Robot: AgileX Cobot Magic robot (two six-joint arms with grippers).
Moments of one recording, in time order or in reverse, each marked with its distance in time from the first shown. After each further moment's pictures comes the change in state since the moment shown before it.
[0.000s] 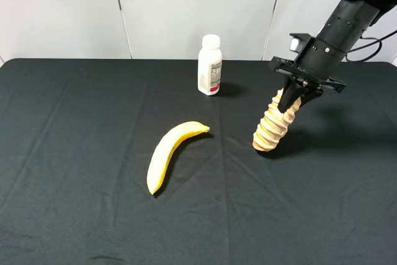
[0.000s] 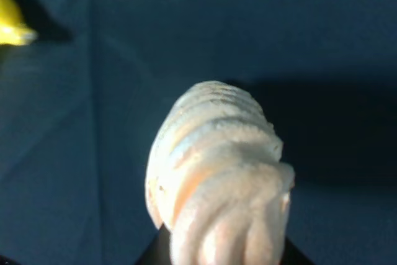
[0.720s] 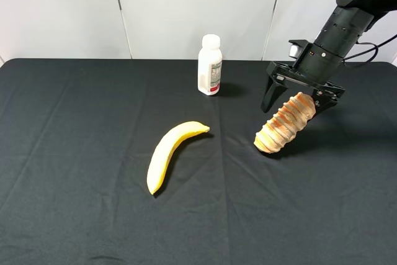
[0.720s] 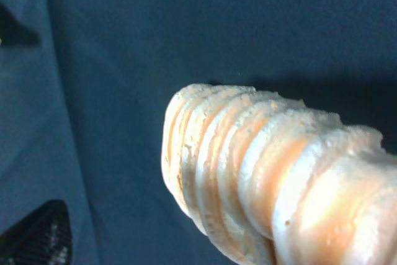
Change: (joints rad) left arm 0.000 0.000 0.000 0.000 0.000 0.000; right arm 0.000 0.021 -0.003 -0.006 0.003 0.043
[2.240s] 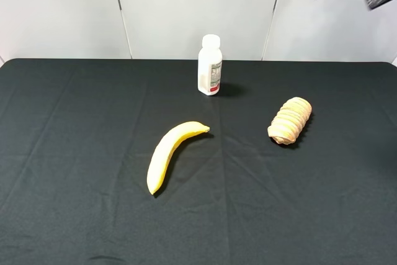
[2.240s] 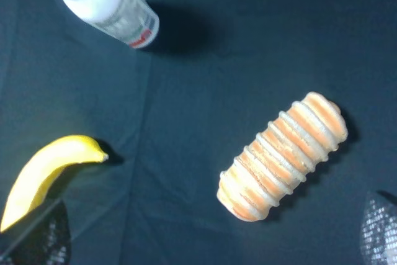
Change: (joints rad) left arm 0.000 0.000 0.000 0.000 0.000 0.000; right arm 0.000 -0.522 -0.175 -0.157 0.009 0.105
